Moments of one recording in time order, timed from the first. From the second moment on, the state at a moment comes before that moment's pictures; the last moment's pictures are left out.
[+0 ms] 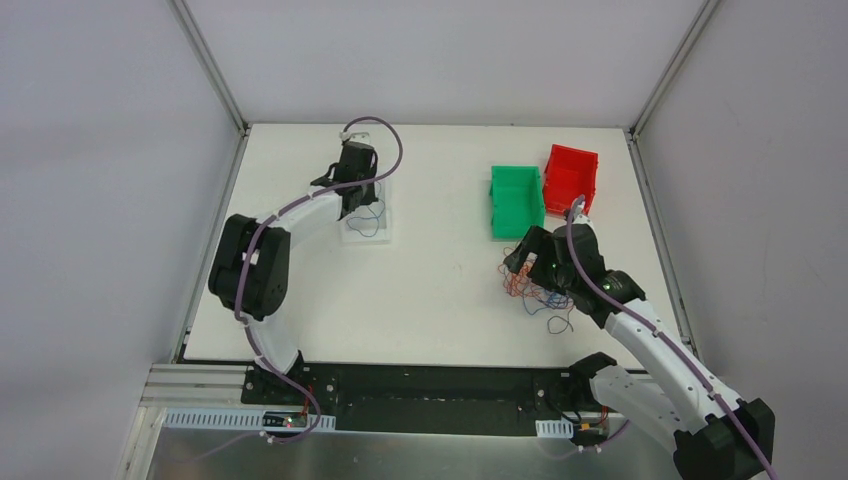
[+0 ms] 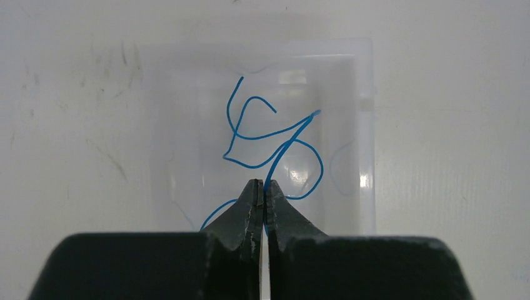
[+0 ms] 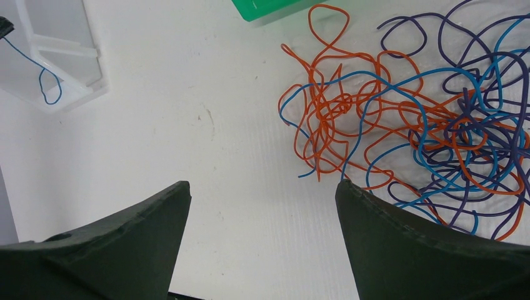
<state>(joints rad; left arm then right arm) -0.36 1.74 1.18 -0.13 -0.29 -0.28 0.46 0.86 0.66 -0.54 0.09 0.75</state>
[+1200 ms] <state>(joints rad) -0.33 1.35 1.15 -0.37 -0.08 -0.39 0.46 0.97 0.70 -0.66 0.28 0.83</state>
